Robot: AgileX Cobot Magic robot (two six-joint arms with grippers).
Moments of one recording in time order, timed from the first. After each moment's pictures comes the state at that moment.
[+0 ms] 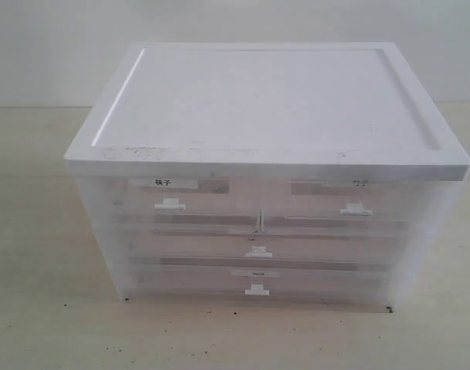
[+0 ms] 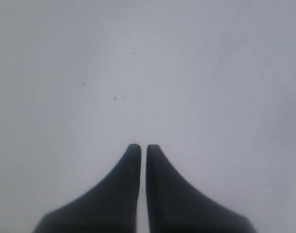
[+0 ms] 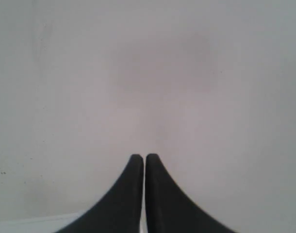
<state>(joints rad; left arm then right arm) 0.02 0.00 0.00 -0.01 -0.38 -0.40 0.03 0.01 0.00 -0.08 -0.42 0.27</state>
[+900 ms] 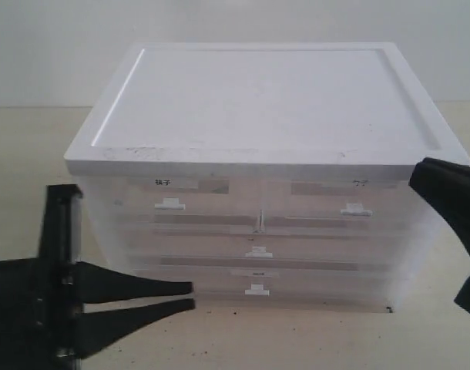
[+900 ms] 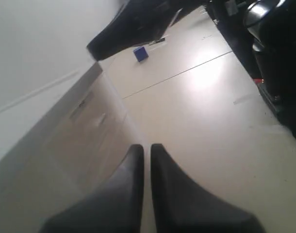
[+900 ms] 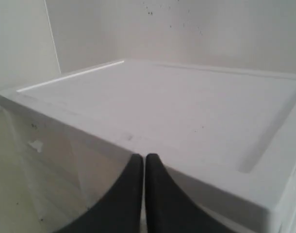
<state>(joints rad) -0.42 1.34 -0.22 1.03 -1.20 0.05 0.03 0.75 -0.13 -1.01 -0.83 0.89</state>
